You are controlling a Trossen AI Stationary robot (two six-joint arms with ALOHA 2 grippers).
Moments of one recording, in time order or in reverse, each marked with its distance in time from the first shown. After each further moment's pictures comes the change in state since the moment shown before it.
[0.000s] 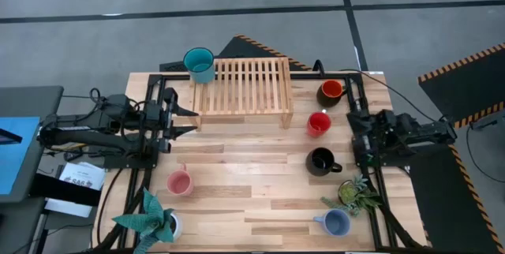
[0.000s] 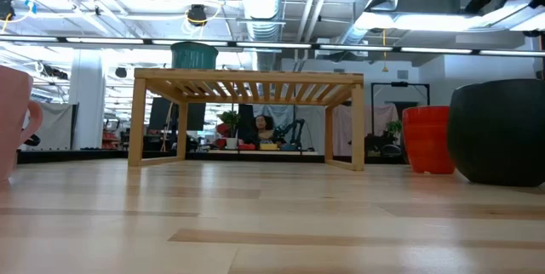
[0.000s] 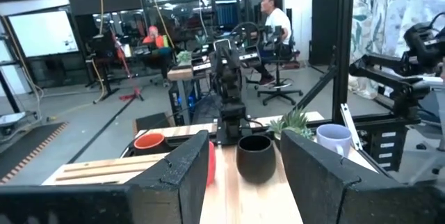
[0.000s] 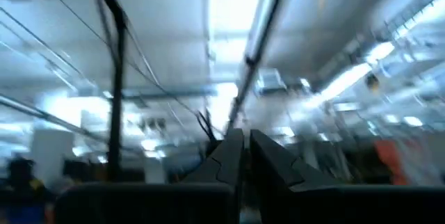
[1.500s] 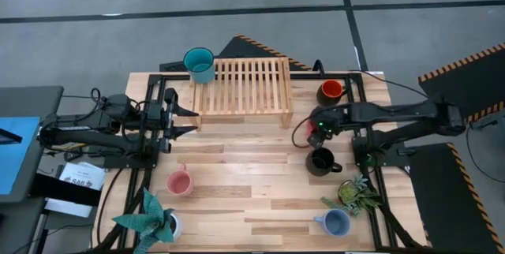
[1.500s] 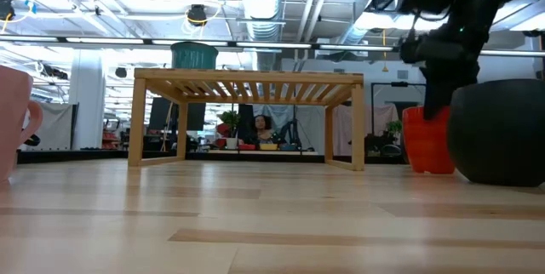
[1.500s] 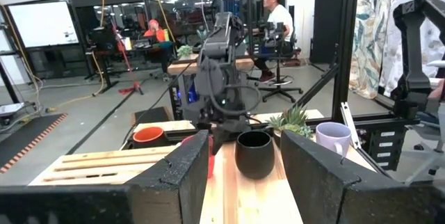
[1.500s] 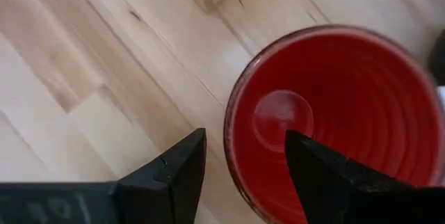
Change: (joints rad) left arm 0.000 0.002 0.000 -0.013 -0.008 -0.023; right arm -0.291 1.048 0.654 -1.517 -0.029 0.553
